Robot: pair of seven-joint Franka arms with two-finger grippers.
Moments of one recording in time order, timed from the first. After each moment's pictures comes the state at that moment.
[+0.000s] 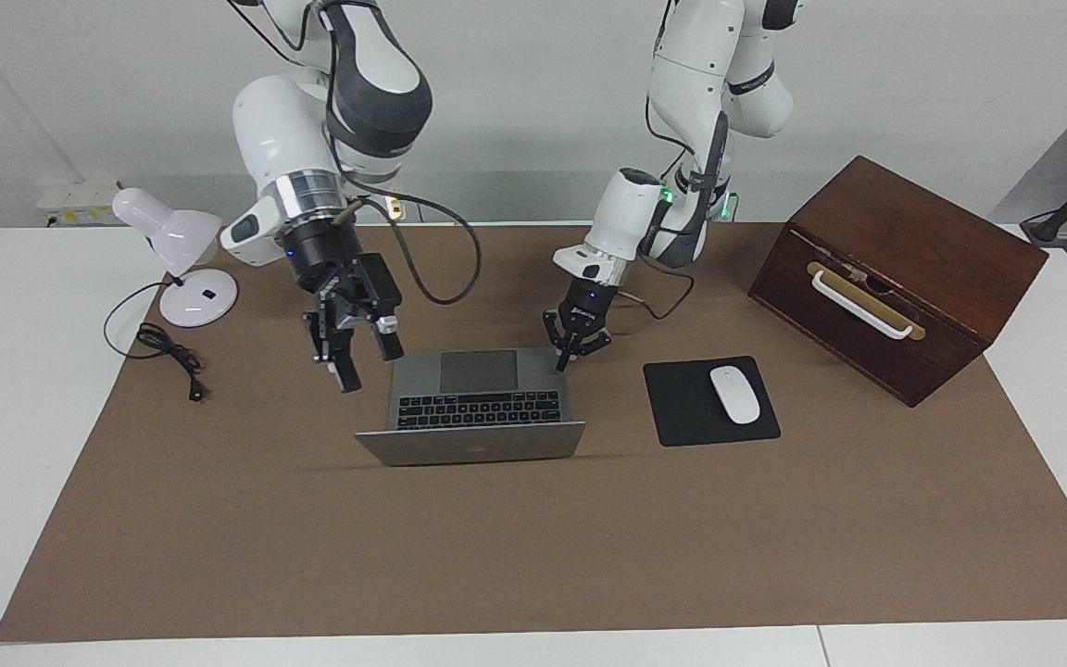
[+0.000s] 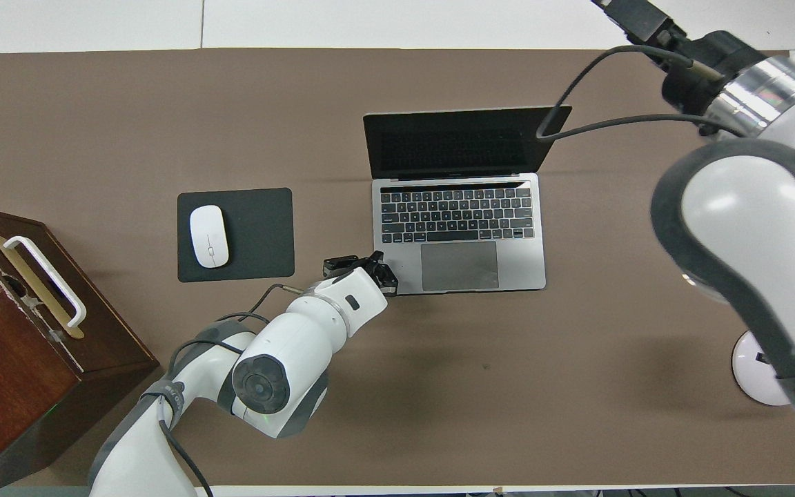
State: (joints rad) left arm -0.71 0.16 0.02 -2.35 -0.10 3.11 -0.29; right arm 0.12 0.08 0.00 -1.79 0.82 2.72 -0.25
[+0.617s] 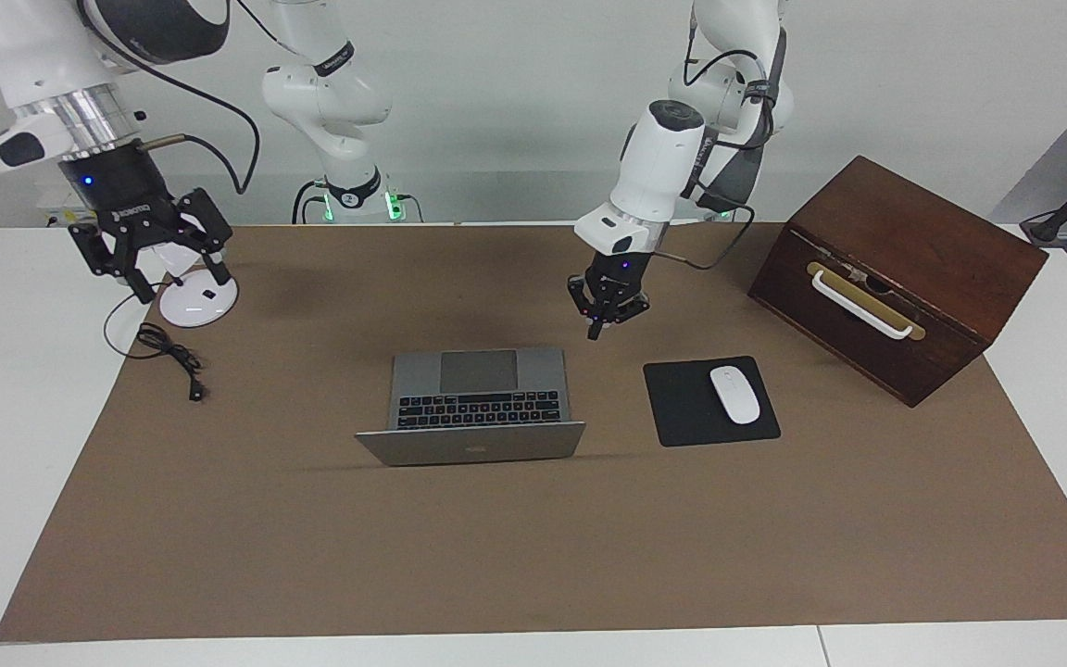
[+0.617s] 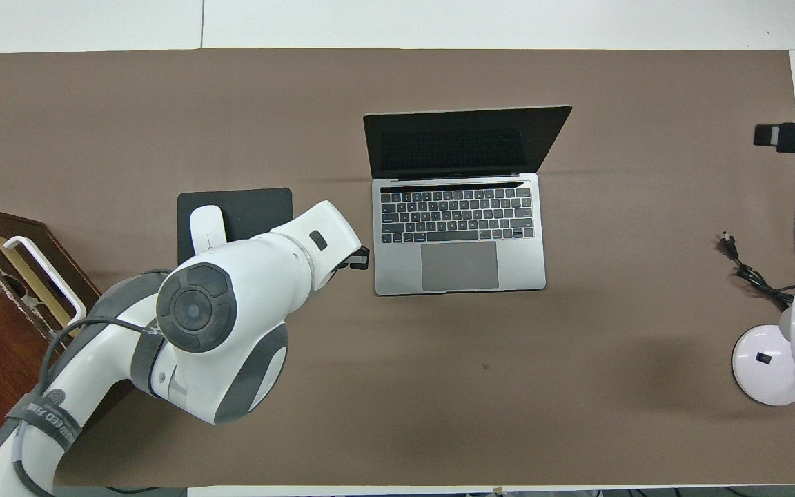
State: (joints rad) left arm -0.62 -0.01 0.02 -2.14 -0.10 2.49 -0.29; right arm -0.15 -0.08 0.00 -1.68 0.24 1.87 -0.25
